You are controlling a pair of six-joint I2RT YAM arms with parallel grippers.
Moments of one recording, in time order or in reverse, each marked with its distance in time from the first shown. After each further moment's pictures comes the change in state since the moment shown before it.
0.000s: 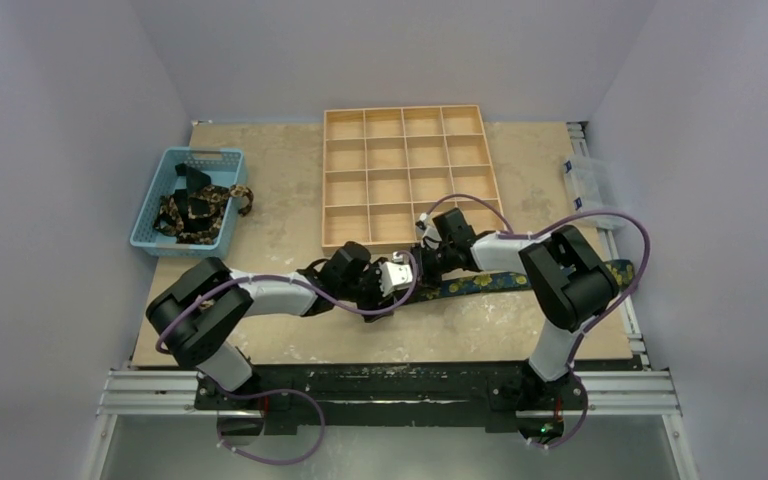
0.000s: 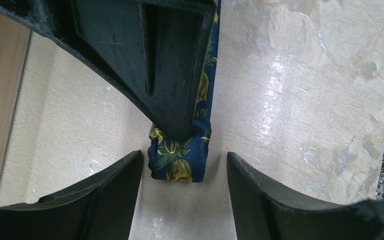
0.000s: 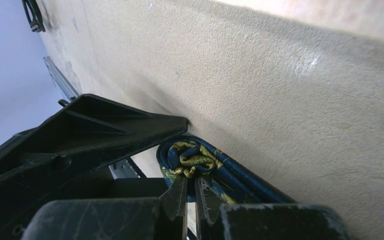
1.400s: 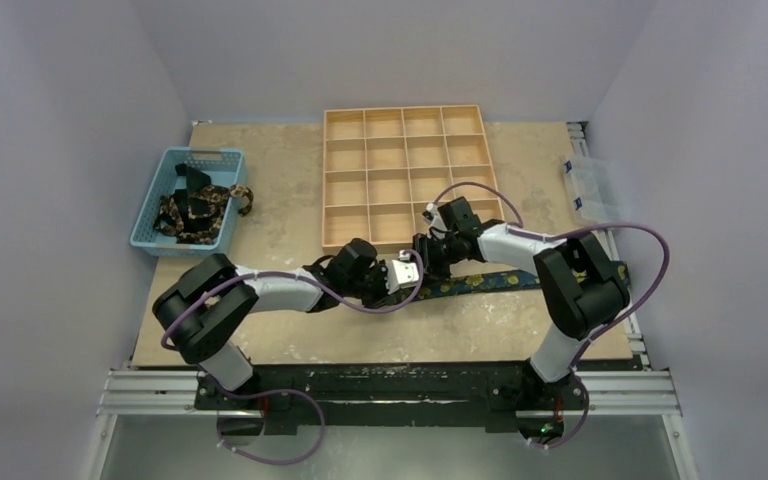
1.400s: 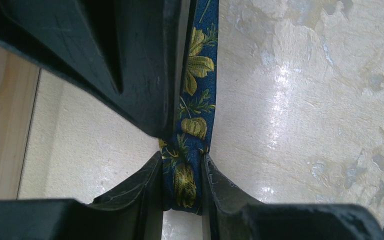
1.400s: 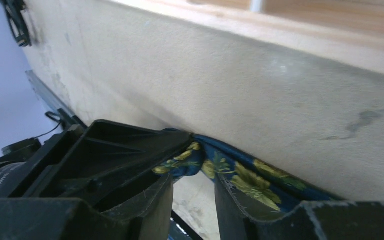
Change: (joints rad) left arm -0.008 0.024 0.023 0.025 -0.005 0.032; right arm -0.036 -0.064 0.077 -0.198 0.094 -0.080
